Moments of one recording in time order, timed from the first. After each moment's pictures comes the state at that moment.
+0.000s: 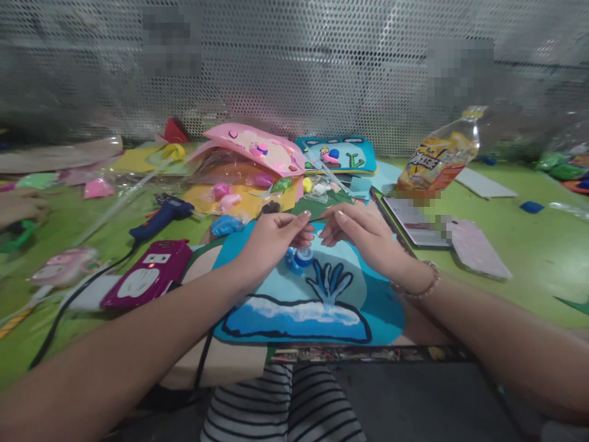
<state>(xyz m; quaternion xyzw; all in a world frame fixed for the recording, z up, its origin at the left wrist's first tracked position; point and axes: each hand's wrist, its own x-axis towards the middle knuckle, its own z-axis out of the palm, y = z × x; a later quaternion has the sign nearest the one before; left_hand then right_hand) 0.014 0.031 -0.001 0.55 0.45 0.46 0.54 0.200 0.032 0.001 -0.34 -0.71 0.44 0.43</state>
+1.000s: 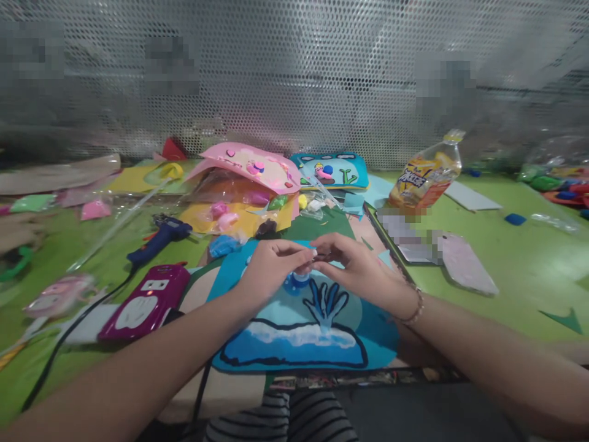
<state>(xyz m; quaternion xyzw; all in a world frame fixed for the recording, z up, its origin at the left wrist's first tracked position) 0.012 0.024 0.011 0.58 0.45 0.42 0.54 0.194 0.027 -0.001 -0.32 -0.81 0.27 0.41</state>
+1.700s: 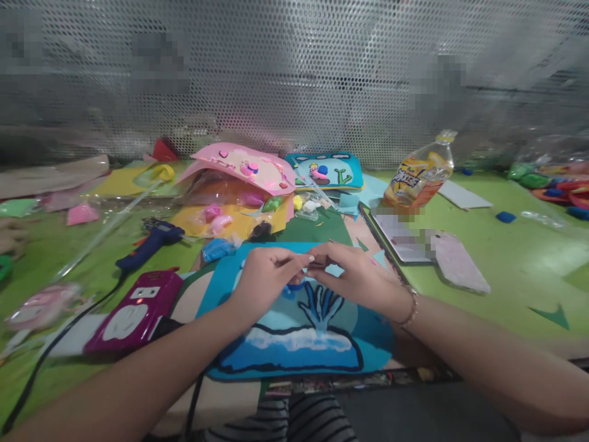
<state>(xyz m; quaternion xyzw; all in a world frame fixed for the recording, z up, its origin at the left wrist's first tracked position) 0.013 0.016 0.017 0.64 0.50 0.38 0.45 0.197 0.019 0.013 -0.31 -0.87 0.15 0.36</state>
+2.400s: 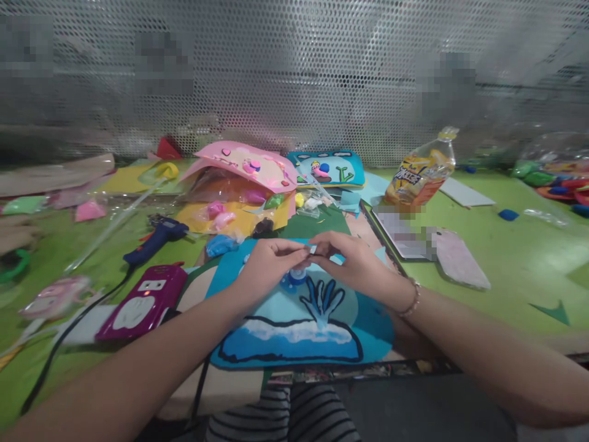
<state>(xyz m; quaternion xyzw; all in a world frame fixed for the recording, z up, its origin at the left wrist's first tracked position) 0.012 0.025 0.007 0.58 0.46 0.40 0.55 0.200 0.031 -0.001 -0.34 -0.85 0.14 0.38</state>
